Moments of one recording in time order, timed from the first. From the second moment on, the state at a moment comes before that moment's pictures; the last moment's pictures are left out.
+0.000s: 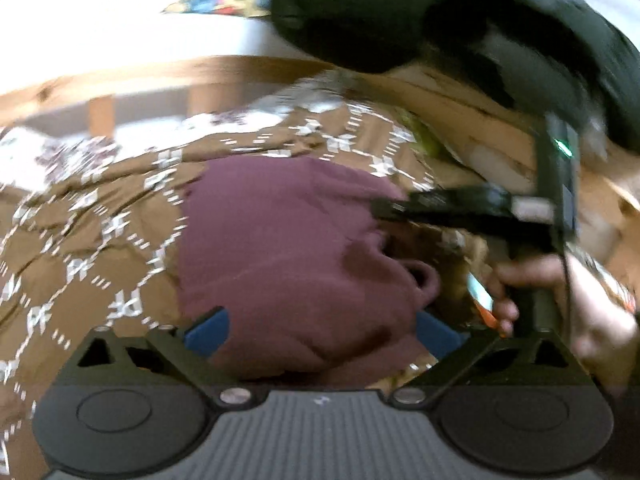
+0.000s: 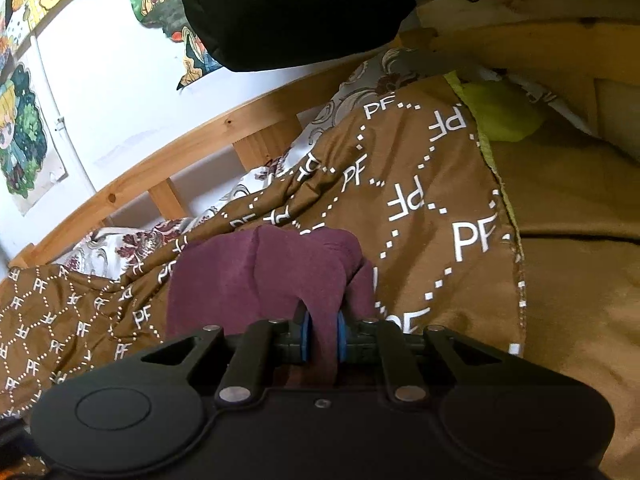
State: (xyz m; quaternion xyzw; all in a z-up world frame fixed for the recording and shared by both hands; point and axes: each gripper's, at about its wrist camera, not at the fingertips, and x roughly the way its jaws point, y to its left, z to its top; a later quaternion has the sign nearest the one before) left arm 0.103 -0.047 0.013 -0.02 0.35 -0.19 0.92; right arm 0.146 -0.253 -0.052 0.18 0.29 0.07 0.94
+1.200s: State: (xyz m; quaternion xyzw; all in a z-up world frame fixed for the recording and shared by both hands) left arm 0.119 0.003 -0.041 -0.13 0.47 -0.08 0.87; right arm 0.044 -0.219 -0.055 0.08 0.37 0.02 0.92
